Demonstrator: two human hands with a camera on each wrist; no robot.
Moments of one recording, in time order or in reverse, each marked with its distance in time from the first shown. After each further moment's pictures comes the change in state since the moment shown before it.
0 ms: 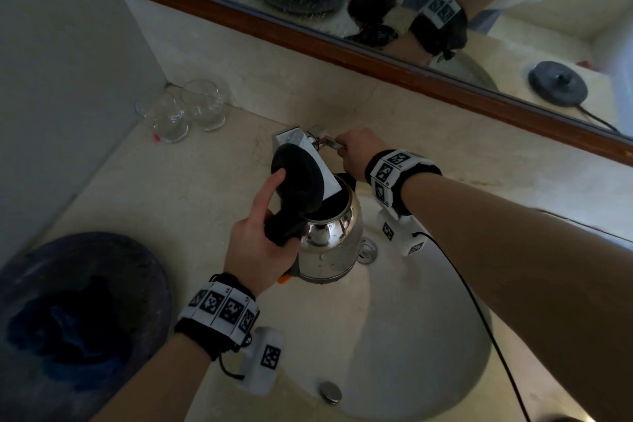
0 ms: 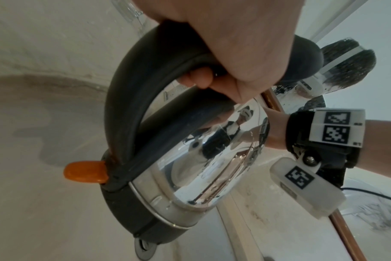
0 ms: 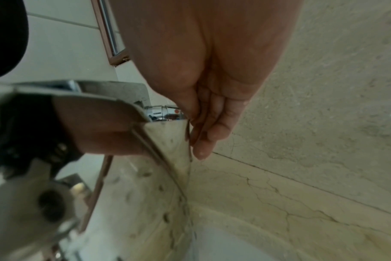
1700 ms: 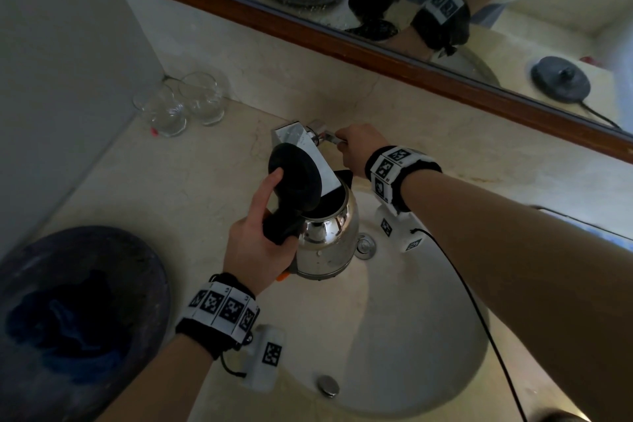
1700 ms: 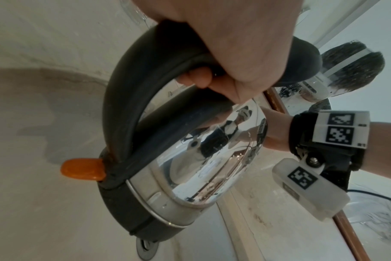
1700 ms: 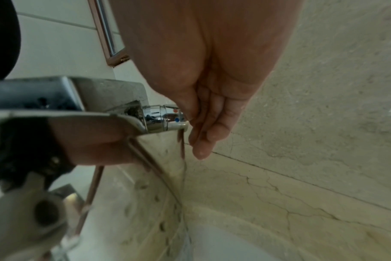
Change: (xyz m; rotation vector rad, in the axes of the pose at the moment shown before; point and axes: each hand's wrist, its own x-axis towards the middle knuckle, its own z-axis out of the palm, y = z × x) left_hand -0.004 -0.004 0.004 -0.001 0.019 -0.036; right_hand 0.004 0.003 0.003 0.039 0.024 -0.004
